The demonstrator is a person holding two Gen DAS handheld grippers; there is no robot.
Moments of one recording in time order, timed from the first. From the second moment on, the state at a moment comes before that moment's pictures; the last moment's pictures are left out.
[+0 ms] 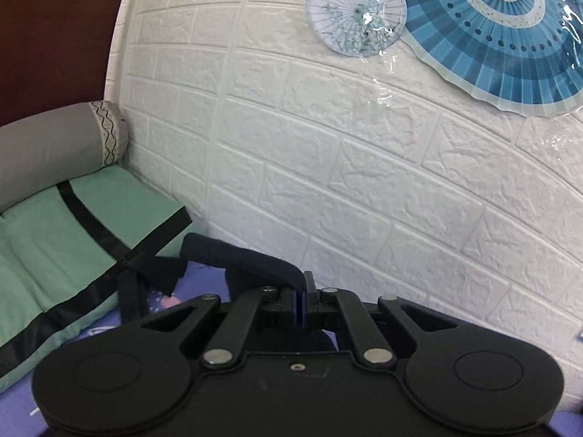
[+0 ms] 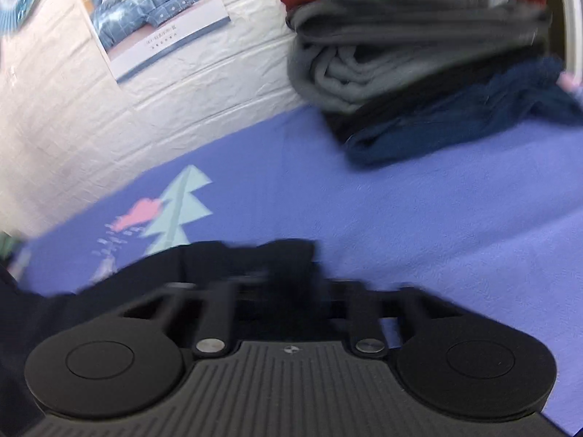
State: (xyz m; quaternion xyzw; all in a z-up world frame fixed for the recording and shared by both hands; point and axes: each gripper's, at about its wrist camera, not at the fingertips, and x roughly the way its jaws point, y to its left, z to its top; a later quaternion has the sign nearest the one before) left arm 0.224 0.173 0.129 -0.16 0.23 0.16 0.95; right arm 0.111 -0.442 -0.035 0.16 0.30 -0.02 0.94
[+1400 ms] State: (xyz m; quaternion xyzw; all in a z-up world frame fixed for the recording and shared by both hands) left arm 0.310 0.181 -0.041 -0.23 0.37 0.17 0.89; right arm 0.083 -0.447 -0.016 0.13 0.25 -0.17 0.95
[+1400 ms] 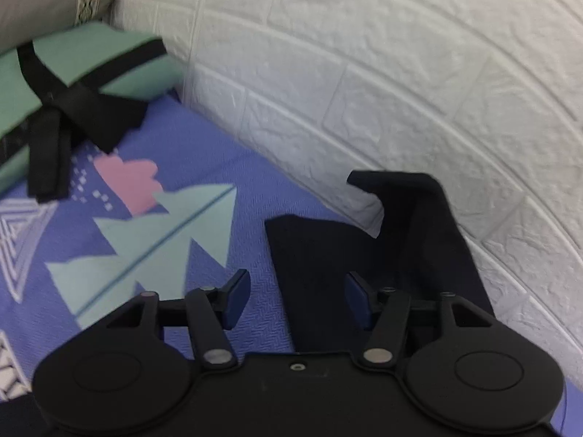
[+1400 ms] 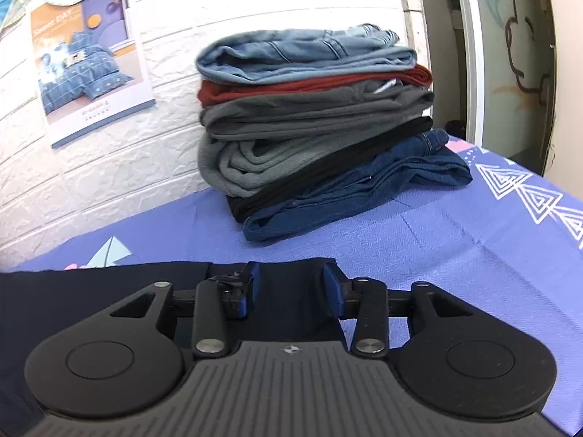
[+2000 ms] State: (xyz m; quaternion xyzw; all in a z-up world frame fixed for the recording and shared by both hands) left arm 0.215 0.221 0.004 -0.16 0.31 0.22 0.91; right arm 0.101 -0.430 -0.019 0.12 0.26 -0.14 0.95
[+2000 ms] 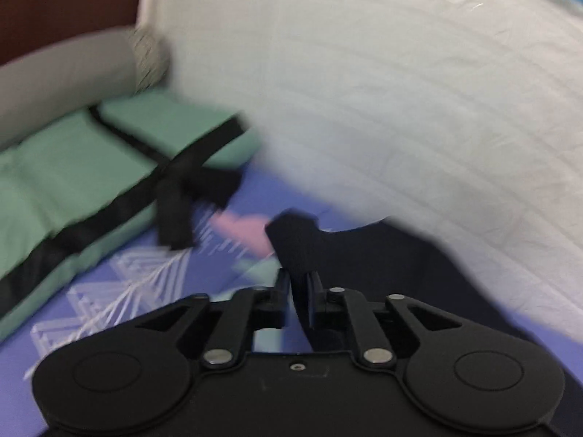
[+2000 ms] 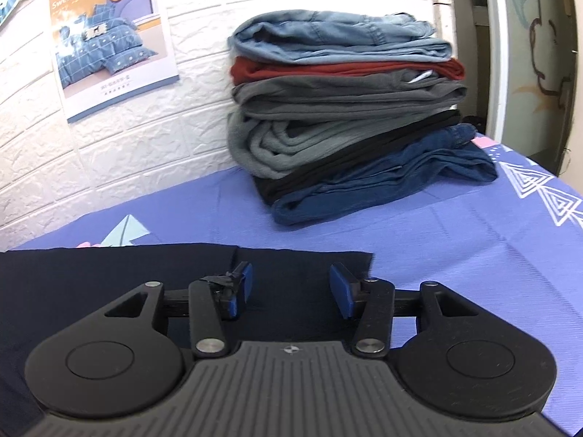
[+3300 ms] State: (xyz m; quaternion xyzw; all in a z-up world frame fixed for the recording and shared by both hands) left arm 0.397 0.094 -0.039 -0.07 0.35 0.13 0.93; right arm 0.141 -0.468 -0.025 0.10 0.23 -0.15 0.96
